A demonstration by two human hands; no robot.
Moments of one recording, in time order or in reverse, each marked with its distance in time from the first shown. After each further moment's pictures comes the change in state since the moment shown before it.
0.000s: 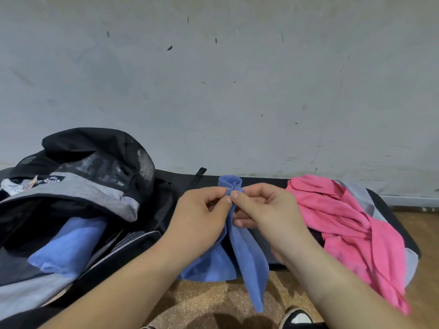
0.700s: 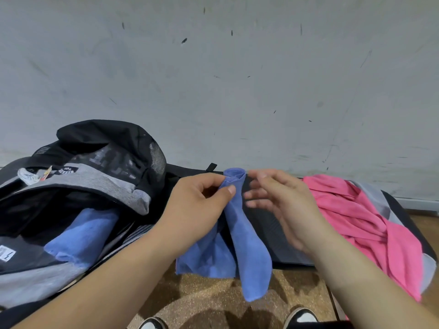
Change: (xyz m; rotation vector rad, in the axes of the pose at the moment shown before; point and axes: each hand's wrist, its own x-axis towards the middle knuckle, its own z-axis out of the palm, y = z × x) left_hand 0.002 -0.002 -0.030 -0.026 0.014 0.001; right_hand 0.022 -0.002 -0.008 0.068 -0.127 -0.010
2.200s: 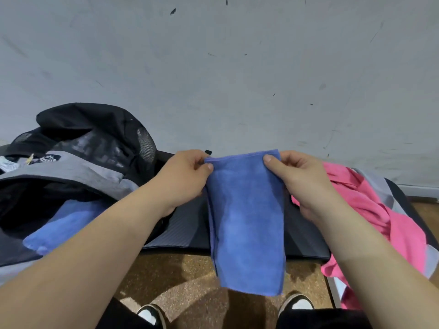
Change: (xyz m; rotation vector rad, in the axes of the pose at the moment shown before) left_hand 0.061 -0.026 -0.006 0.225 -0.075 -0.169; right_hand 0.042 0.007 -0.038 -0.137 0.166 -0.008
